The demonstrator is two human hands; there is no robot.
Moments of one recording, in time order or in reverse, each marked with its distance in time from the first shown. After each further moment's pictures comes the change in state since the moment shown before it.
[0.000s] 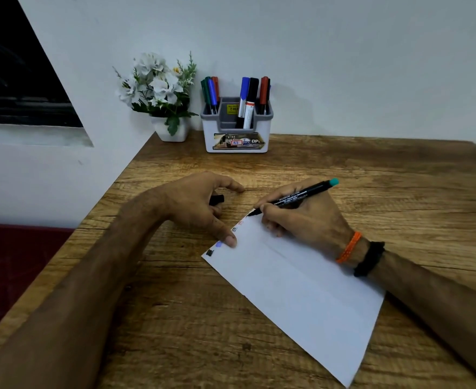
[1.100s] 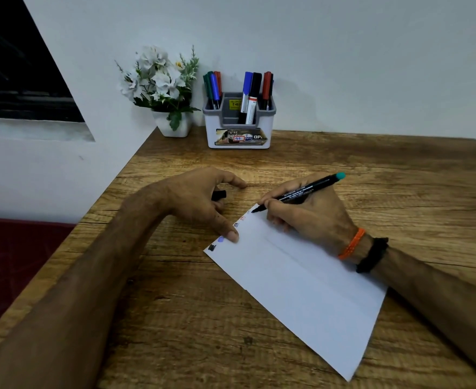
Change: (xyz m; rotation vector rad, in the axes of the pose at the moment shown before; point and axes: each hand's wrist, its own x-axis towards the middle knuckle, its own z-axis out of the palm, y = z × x) left_hand 0.000 -0.001 0.000 -0.004 -0.012 0.011; right_hand -0.002 -0.004 -0.001 -0.042 0.039 -0.028
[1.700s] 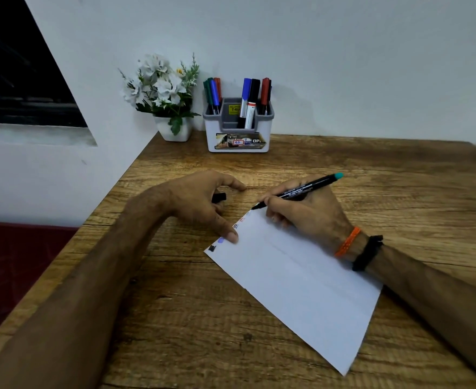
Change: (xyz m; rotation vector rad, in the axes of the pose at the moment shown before) left_hand 0.002 -0.003 0.000 0.046 0.003 0.040; right_hand 0.004 0.004 0.001 0.103 0.046 0.035
